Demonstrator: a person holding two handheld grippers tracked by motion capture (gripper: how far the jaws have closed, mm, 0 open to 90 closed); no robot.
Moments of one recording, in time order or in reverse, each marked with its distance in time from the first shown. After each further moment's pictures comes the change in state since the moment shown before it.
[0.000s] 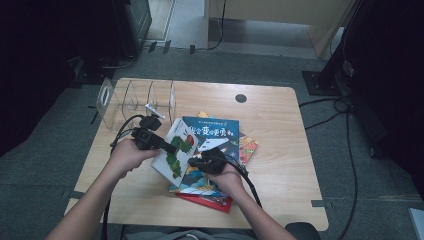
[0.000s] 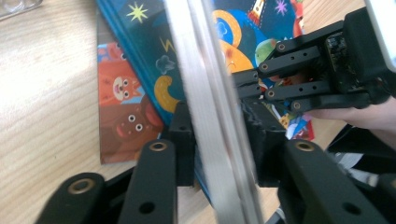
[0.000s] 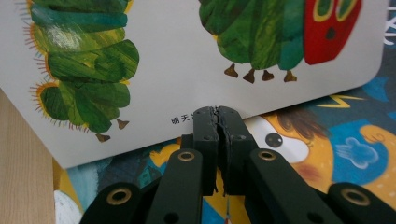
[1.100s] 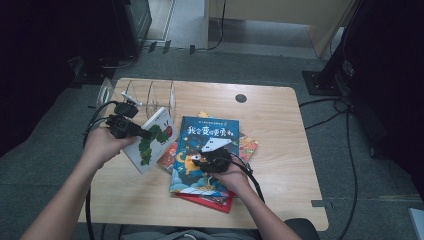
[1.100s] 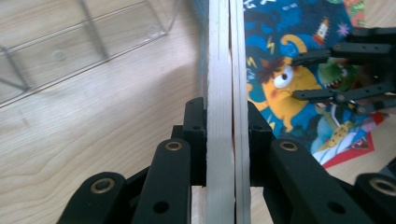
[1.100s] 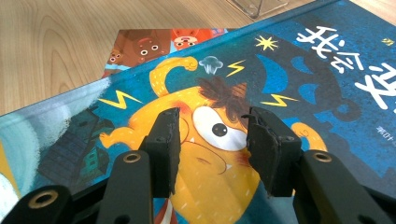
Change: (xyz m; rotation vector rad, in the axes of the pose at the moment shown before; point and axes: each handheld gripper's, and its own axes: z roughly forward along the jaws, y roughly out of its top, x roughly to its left) left arm 0.030 -0.007 -0.063 -0.086 0.213 -0.028; right arm -0.010 -0.003 -0.010 -0.003 -0.121 -0.135
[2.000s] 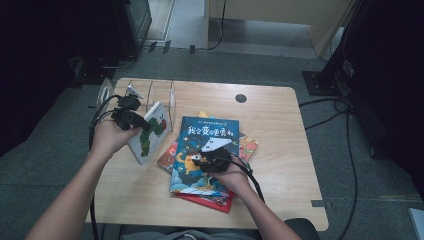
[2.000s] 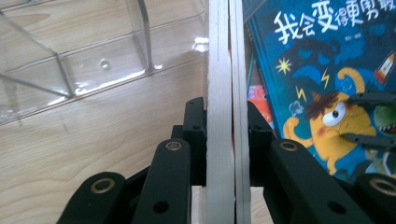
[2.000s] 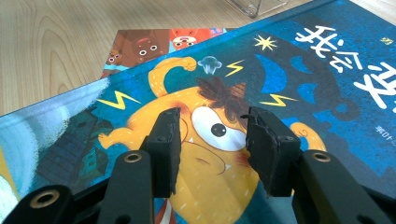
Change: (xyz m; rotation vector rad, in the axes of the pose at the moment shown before) left arm 0.016 0.026 0.023 0.009 0.116 -0.112; right arm 0.000 0.000 0.000 -0.002 0.002 0.010
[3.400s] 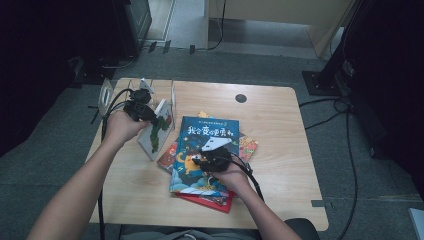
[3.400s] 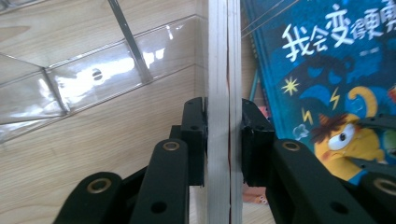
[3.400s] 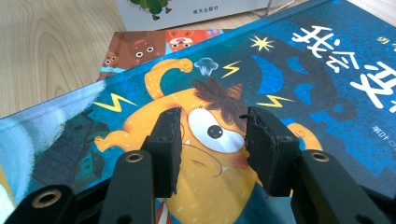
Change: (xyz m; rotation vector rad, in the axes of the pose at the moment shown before) left arm -0.006 0.036 0.024 0.096 0.029 -0.005; right arm -0.001 0.001 0.001 -0.002 -0.004 0.009
